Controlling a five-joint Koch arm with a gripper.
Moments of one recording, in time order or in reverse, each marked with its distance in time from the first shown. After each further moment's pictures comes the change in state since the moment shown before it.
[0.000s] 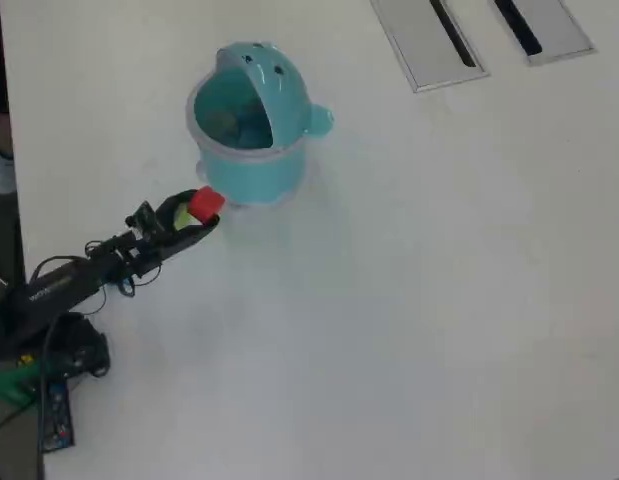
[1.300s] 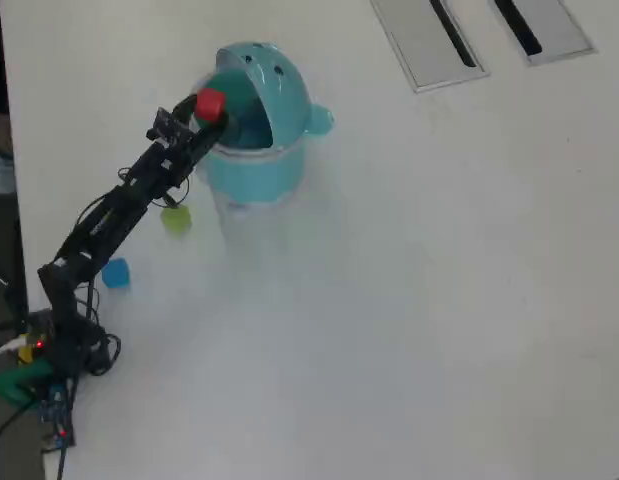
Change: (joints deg) arm -18.3 -41.0 -50.6 2.1 -2.5
